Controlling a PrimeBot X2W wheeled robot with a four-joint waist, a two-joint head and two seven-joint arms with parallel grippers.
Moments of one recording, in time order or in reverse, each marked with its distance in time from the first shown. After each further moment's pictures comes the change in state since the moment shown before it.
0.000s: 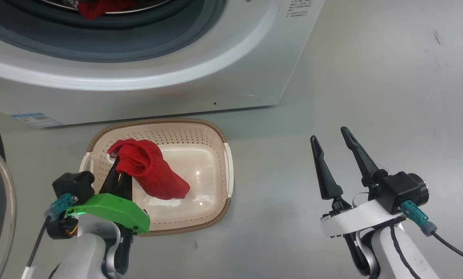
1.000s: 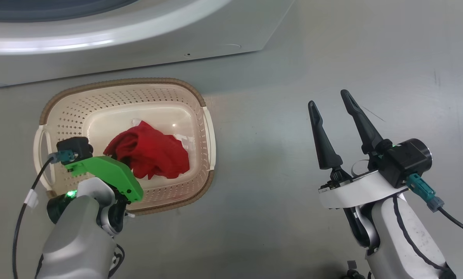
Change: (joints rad) left arm -0.334 -0.040 -0.007 0.551 -0.131 0.017 0.202; right arm -0.128 -0.001 0.004 -0.017 -0.003 0.019 0.000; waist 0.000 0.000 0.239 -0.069
